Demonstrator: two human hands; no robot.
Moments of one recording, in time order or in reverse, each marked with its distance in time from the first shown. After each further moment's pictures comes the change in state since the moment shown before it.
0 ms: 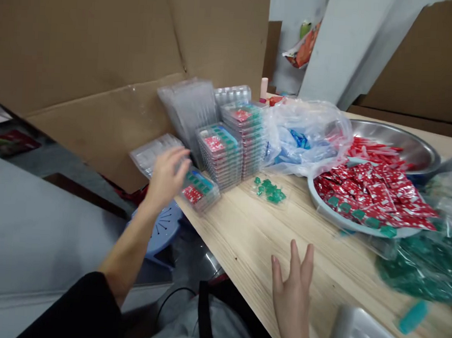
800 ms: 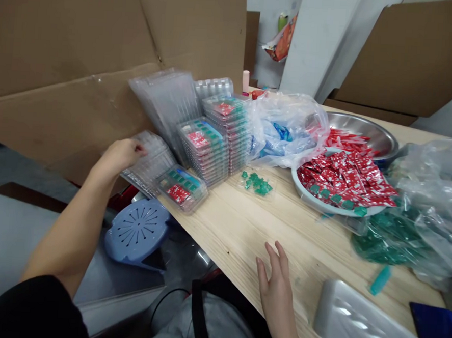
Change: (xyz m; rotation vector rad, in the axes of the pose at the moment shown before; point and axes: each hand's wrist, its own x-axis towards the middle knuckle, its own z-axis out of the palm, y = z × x) left_hand 0.083 -0.065 -0.037 0.537 -0.202 -0.215; right_hand -0.029 -0.013 -0.007 0.069 -0.147 0.055
